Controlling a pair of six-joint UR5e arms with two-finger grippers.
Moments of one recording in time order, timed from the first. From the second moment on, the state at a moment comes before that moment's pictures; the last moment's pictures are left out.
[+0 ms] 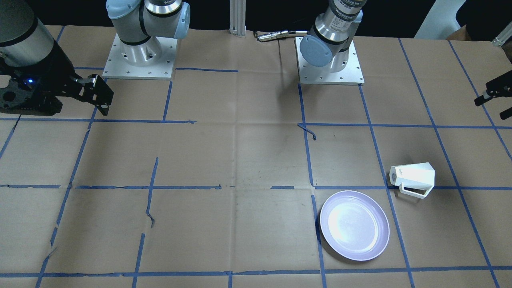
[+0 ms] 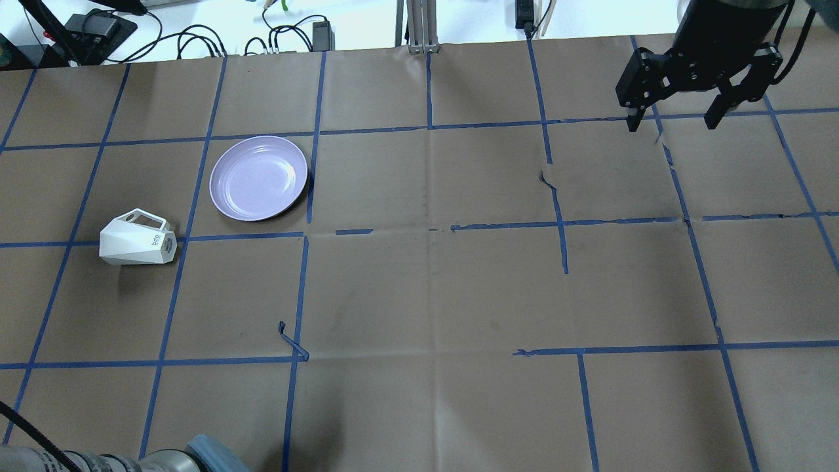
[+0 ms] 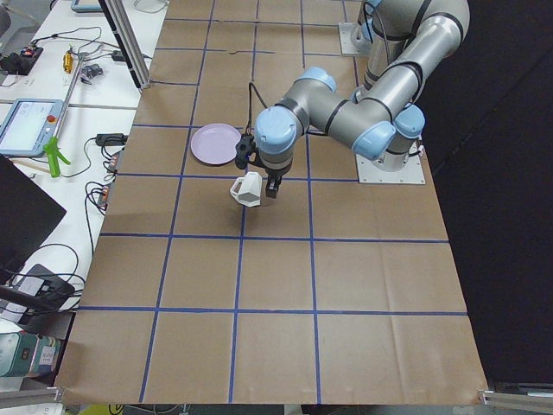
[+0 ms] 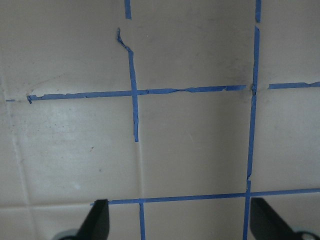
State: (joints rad) left arm -0.65 -1.81 -1.50 -1.71 1.39 1.17; right arm 1.47 -1.48 1.43 -1.44 -1.60 -0.06
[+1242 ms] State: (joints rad) left arm -0.67 -2.15 -1.49 -1.67 1.02 1.20; right arm 1.47 -1.48 1.43 -1.44 -1.60 -0.06
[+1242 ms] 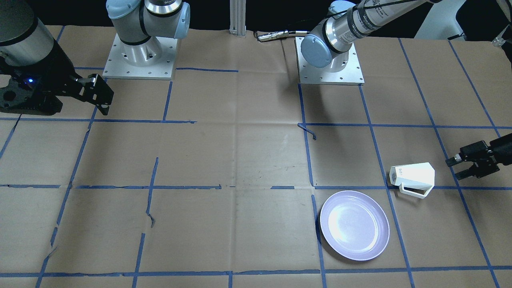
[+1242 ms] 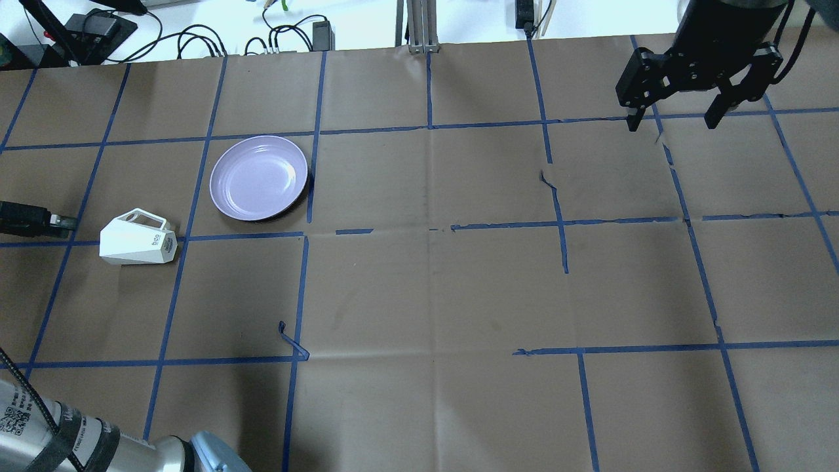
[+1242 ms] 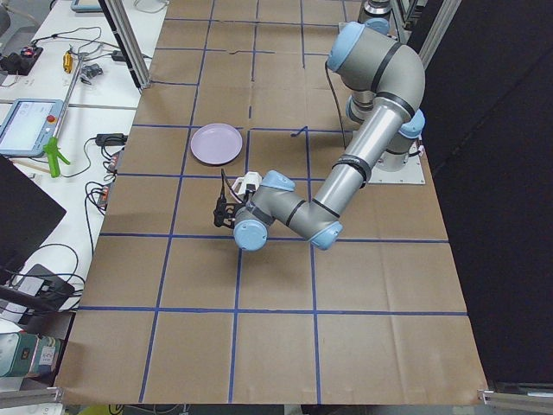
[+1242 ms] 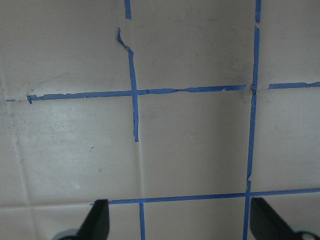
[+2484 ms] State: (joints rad) left arm -0.73 -2.18 -1.51 -1.80 1.02 1.19; right arm 1.47 -1.48 1.43 -1.44 -1.60 -0.06
